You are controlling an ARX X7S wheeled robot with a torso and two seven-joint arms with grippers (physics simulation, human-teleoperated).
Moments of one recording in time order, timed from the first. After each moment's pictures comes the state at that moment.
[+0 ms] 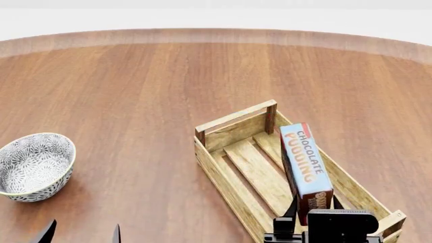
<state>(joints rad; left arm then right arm) -0.03 -0.26 0.37 0.12 -0.19 0.00 -0.36 0.65 0.17 -0.30 1.21 0.21 -0.53 0.12</state>
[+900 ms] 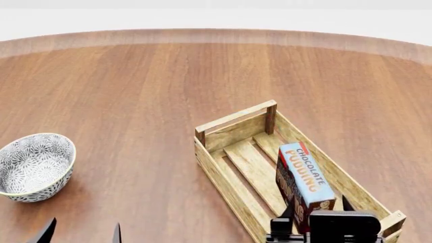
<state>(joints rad) -0.03 -0.27 0.39 0.13 -0.20 -0.01 -0.38 0.64 0.16 -0.18 1.21 0.10 -0.55 0.09</state>
